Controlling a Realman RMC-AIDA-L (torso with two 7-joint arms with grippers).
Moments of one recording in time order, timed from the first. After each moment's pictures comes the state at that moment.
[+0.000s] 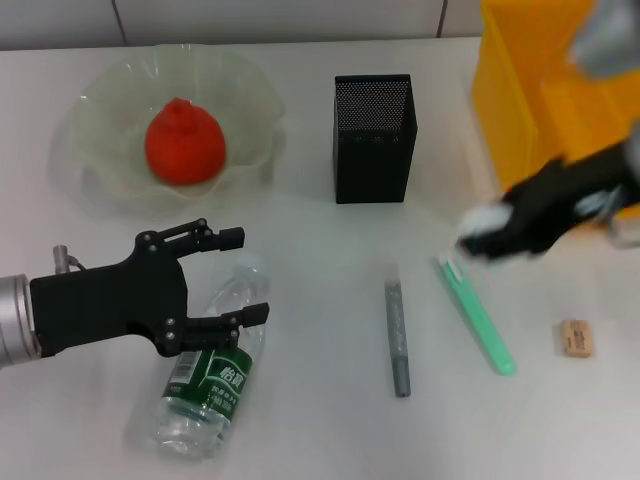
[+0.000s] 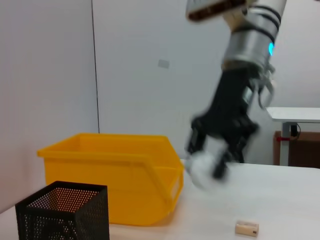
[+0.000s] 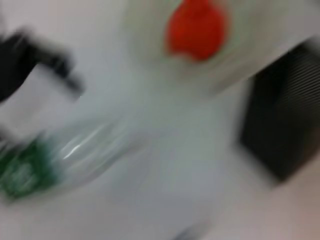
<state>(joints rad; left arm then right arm) -0.36 -2.06 0.86 0.60 1.79 1.67 -0.93 0.47 2.08 -1.28 -1.64 -2.40 -1.69 2.44</state>
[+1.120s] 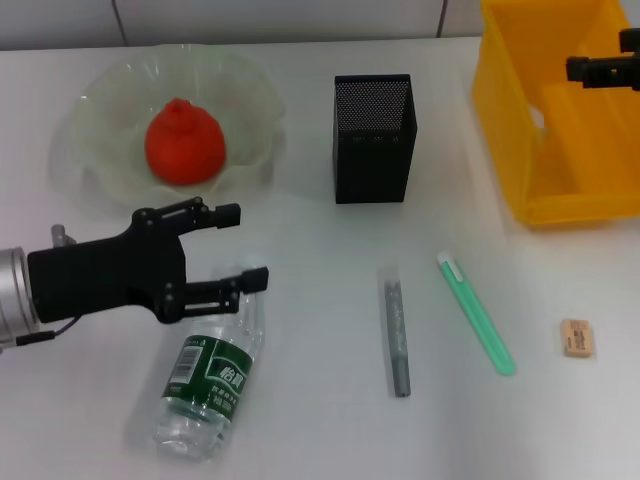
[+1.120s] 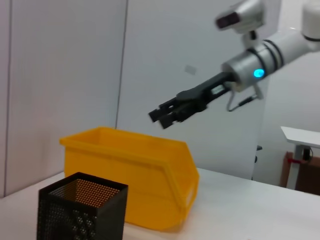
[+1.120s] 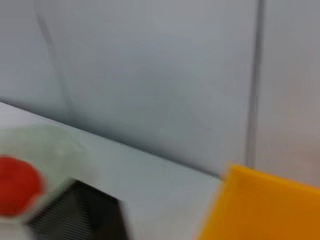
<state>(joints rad) -0.36 -2.08 0.86 0.67 1.78 1.66 -1.16 0.45 2.08 -0.84 -1.38 -2.26 -1.31 2.12</state>
